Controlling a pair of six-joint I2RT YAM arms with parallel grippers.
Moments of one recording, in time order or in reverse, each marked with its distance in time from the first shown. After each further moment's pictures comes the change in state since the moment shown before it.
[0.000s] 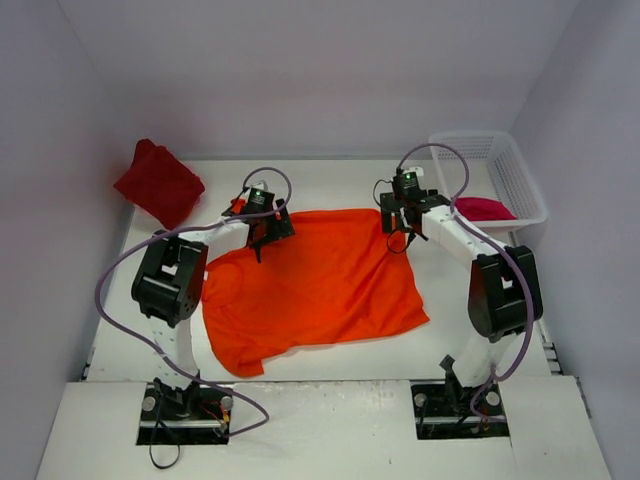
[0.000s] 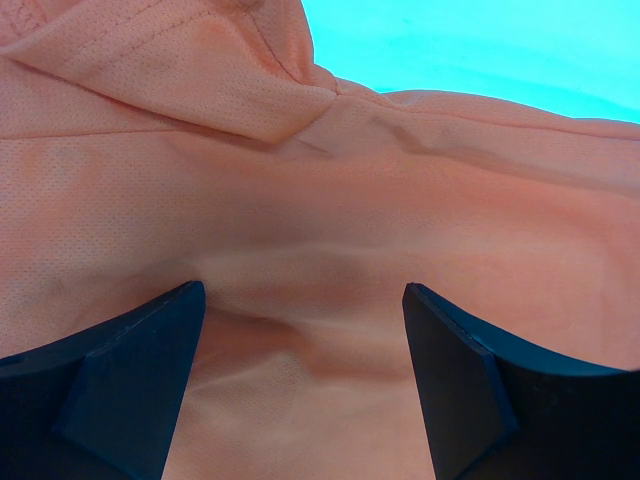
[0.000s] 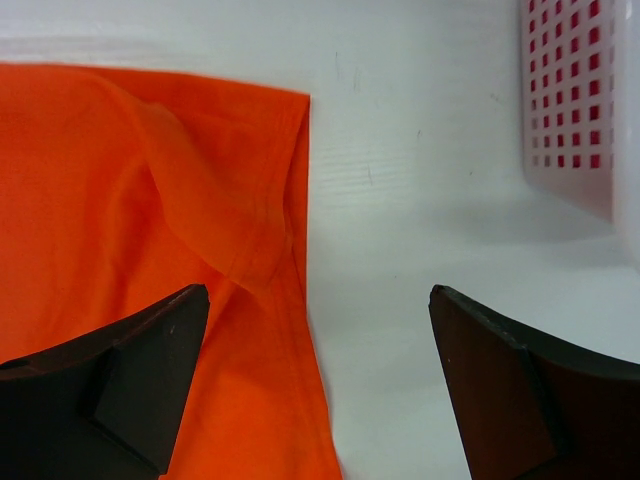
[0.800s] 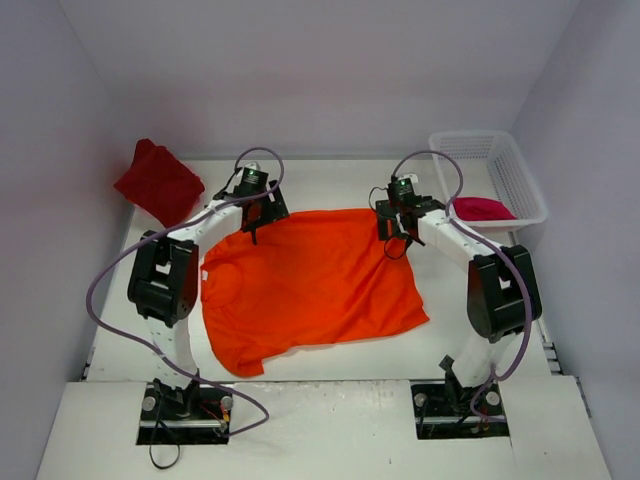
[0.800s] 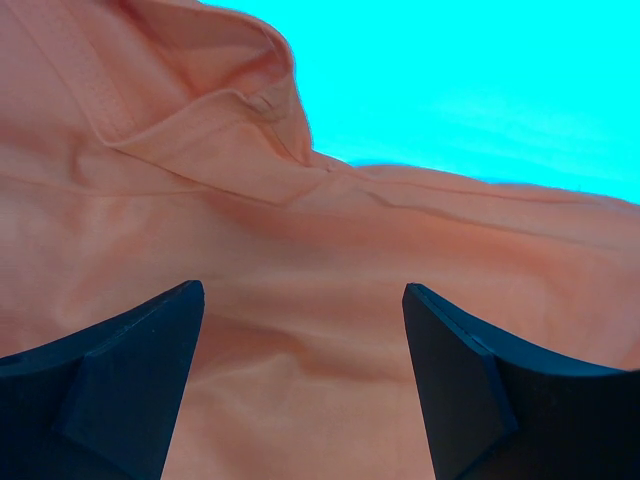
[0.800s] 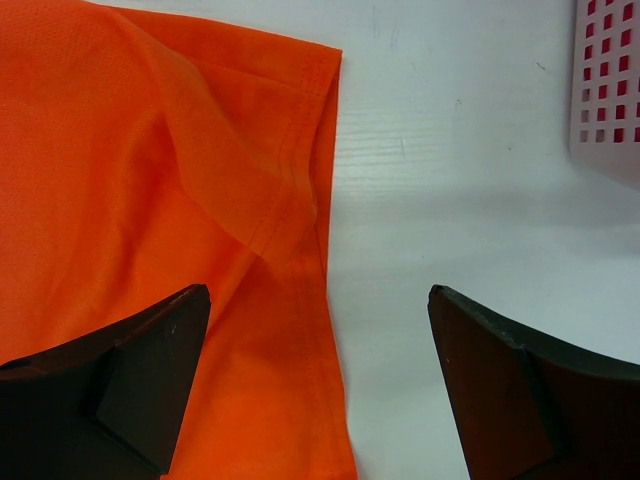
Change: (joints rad) left arm 0.034 -0.016 0.172 -0.175 -0.025 0.011; right arm 0.026 0.000 -0.056 0.001 -0.014 0.008
